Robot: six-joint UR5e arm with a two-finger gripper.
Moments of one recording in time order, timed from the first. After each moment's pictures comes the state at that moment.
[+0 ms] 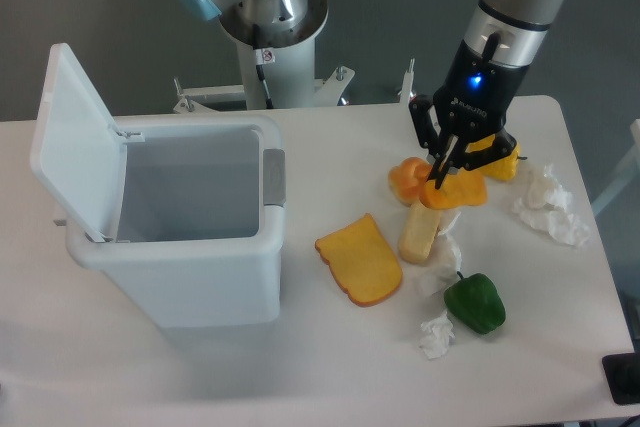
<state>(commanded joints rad) 2.78 -1.76 -1.47 -1.35 1.10 1.32</state>
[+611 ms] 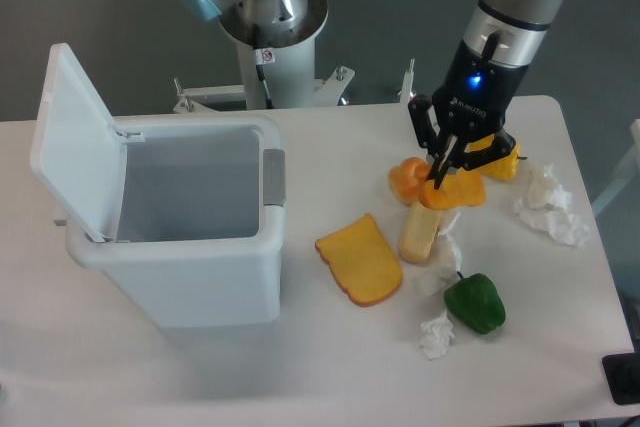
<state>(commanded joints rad) 2.78 -1.76 -1.47 -1.35 1.09 1.31</state>
